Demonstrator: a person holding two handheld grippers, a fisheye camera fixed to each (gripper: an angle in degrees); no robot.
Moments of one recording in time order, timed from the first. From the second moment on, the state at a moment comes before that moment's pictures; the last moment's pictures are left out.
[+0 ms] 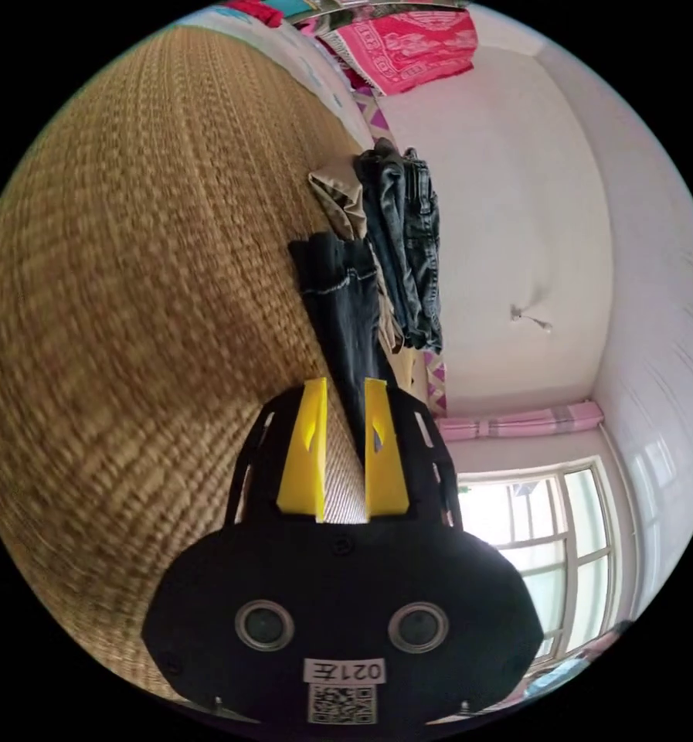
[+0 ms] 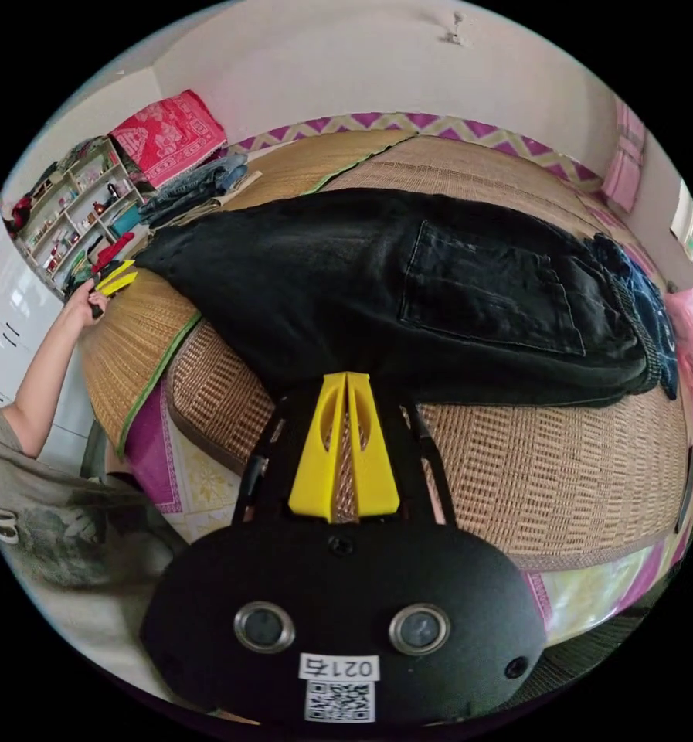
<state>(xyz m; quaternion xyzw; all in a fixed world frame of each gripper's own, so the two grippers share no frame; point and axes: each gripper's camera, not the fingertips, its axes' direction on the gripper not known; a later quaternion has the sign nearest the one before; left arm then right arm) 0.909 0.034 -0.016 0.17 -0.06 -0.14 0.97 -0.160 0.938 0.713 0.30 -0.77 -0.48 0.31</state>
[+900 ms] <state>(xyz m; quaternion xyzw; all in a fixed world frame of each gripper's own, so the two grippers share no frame) 1.493 0.074 0.124 0.16 -0.20 0.33 0.91 -0.365 0.938 0.882 0.17 -0.91 -0.34 0.14</state>
